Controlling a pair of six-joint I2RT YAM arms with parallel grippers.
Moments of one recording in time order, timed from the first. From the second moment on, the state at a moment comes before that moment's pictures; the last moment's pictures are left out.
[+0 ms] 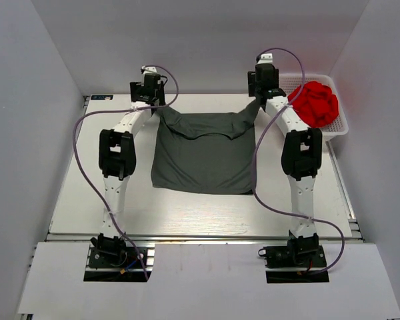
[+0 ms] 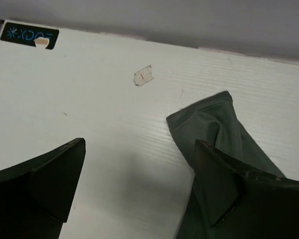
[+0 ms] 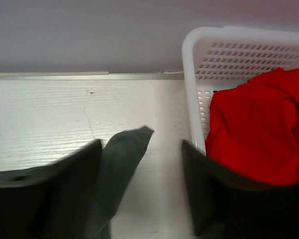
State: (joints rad) left arm -0.22 2.40 2.11 -0.26 -0.53 -0.07; right arm 0.23 2.28 2.05 -0.21 0.38 -0.06
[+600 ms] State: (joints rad) left arm -0.28 1.85 1.33 -0.29 0.06 -0.28; right arm 0.32 1.87 1.46 -0.36 -0.01 0.16
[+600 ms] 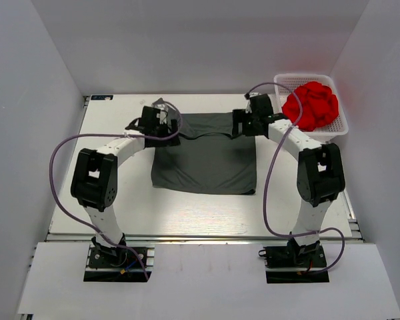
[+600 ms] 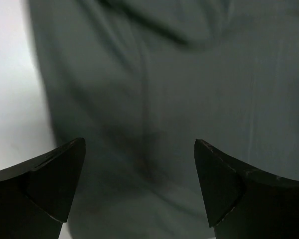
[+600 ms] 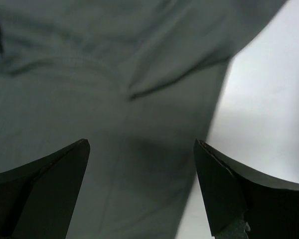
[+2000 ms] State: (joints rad) left arm -0.31 1.65 1.17 -0.22 0.00 -0.35; right arm 0.71 1.49 1.13 -0.51 -0.04 0.23
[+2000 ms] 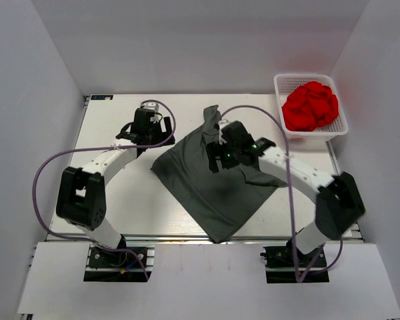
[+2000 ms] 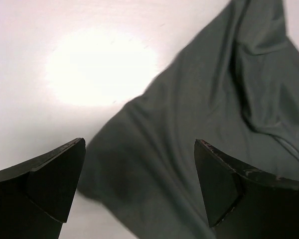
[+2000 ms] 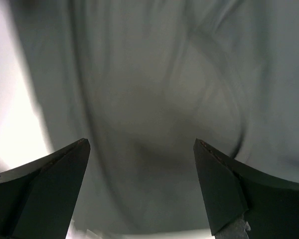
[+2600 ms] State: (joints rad) left arm -0.26 1.67 0.98 -0.33 -0.20 -0.54; right arm 0.68 2.24 1.90 -0.54 0.20 0.15
